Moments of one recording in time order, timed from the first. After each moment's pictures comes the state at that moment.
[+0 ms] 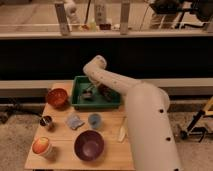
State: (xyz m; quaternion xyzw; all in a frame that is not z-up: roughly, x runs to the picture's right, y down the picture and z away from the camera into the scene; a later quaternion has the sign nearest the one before) arm -0.076 -0.068 0.977 -0.10 -0.07 -0.27 0.96
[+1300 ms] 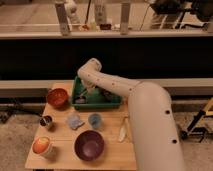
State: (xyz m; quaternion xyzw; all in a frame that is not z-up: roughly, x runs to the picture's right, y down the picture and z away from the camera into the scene) arm -0.103 -0.027 0.947 -0.13 -0.12 -0.29 0.94
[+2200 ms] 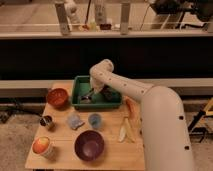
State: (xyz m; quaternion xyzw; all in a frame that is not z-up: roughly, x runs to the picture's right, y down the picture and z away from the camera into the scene) arm -0.062 -0.020 0.952 -0.13 -0.16 -0.26 0.94
